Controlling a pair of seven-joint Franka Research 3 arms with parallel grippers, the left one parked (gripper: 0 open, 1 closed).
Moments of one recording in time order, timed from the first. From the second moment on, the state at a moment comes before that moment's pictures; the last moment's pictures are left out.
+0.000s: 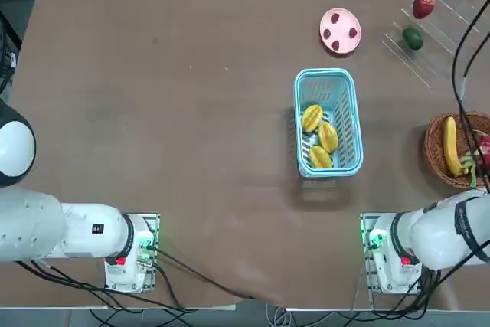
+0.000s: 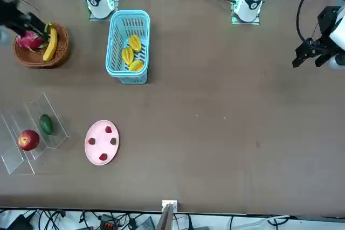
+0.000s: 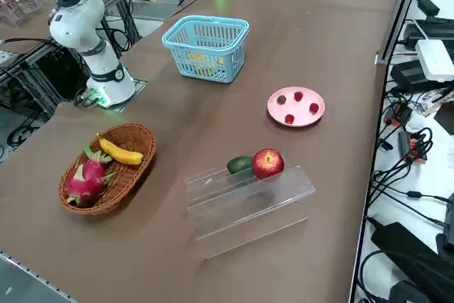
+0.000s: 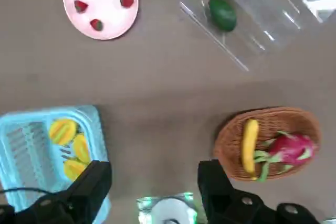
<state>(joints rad) 0.34 -0.06 -0.30 -1.50 -0.08 1.34 0.11</state>
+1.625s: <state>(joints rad) 0.00 -0.03 0.11 -1.47 -0.08 1.32 0.04</state>
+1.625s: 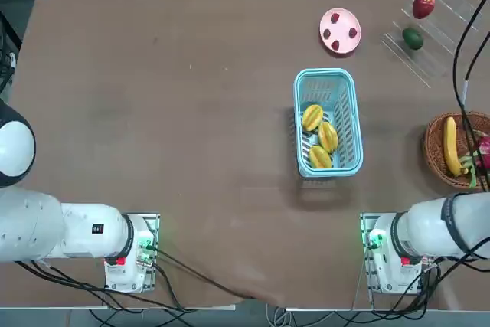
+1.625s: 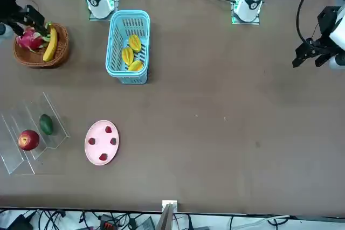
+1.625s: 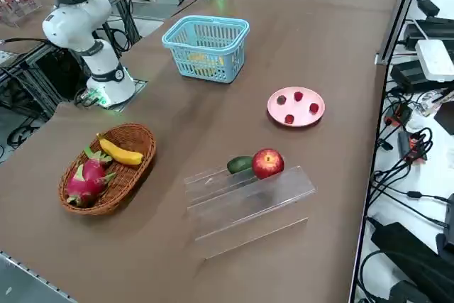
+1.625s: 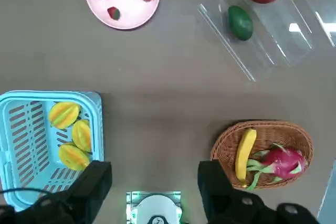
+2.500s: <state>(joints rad) 0.06 -0.03 0.02 -1.47 -0.07 1.35 0.06</state>
